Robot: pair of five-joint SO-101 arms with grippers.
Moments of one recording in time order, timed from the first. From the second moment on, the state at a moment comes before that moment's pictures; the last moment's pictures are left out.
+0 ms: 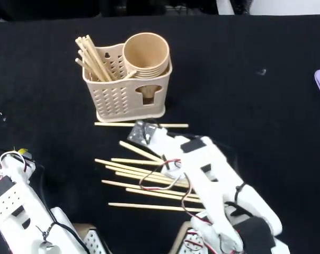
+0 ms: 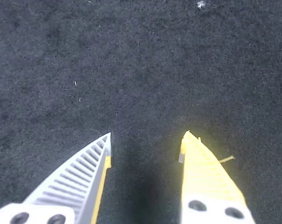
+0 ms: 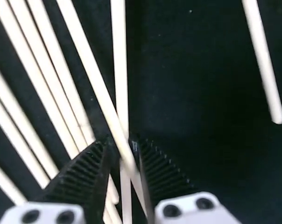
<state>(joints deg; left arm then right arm) -49.3 -56.4 73.7 43.3 14.3 -21.9 -24.3 61.0 50.9 43.6</state>
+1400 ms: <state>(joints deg) -49.3 -56.4 73.7 43.3 14.3 -30.3 -19.6 52.2 45.7 27.1</state>
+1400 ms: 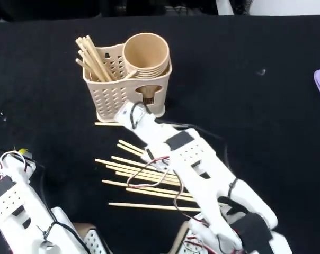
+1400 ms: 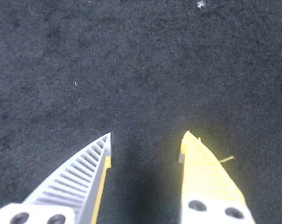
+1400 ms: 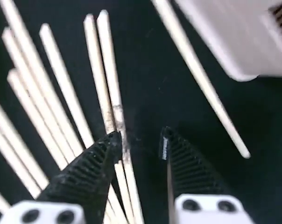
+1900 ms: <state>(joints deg) -49.3 -56.4 73.7 43.3 14.3 -32.7 0.9 42.5 42.4 26.4</state>
